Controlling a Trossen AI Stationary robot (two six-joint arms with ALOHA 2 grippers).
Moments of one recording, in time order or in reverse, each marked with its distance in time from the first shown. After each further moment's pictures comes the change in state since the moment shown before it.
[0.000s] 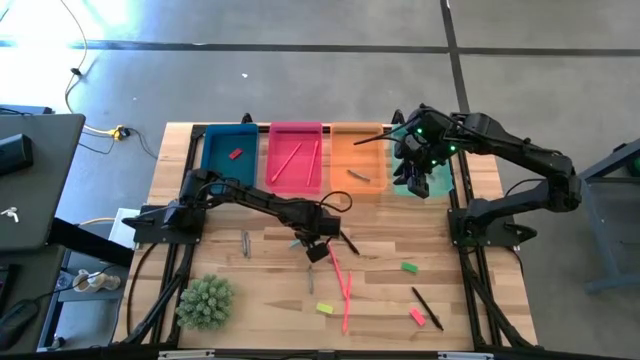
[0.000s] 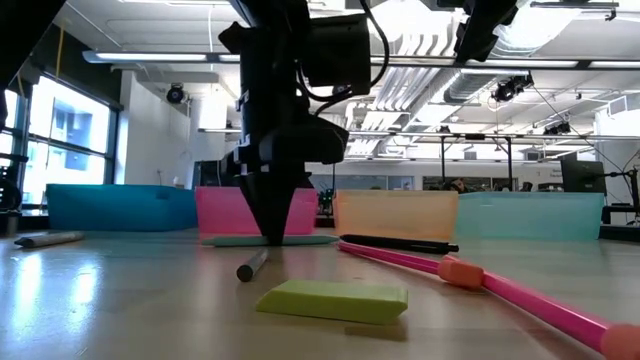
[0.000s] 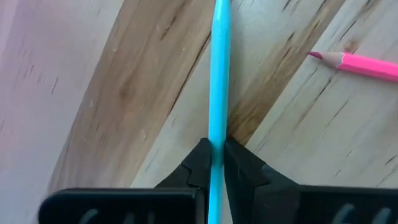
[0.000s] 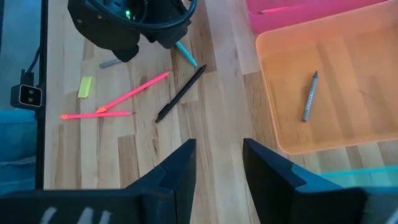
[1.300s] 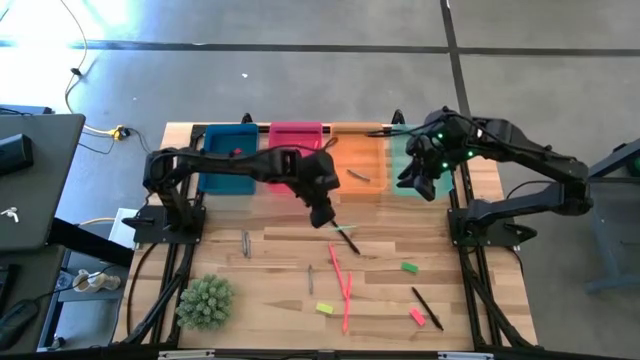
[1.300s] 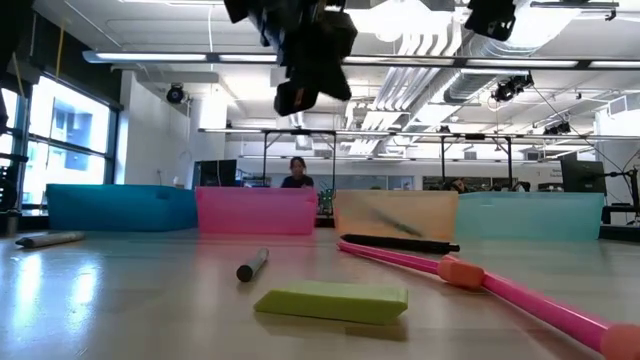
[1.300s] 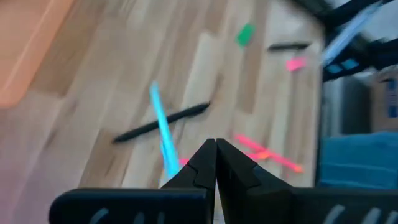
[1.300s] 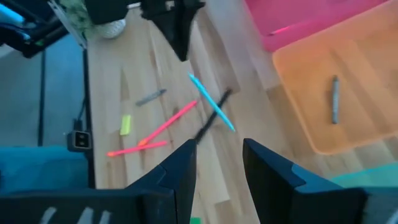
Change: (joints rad) left arm 0.216 -0.338 -0.004 0.291 0.433 0.225; right arm 0.084 -0.113 0.000 0.065 -0.005 0.315
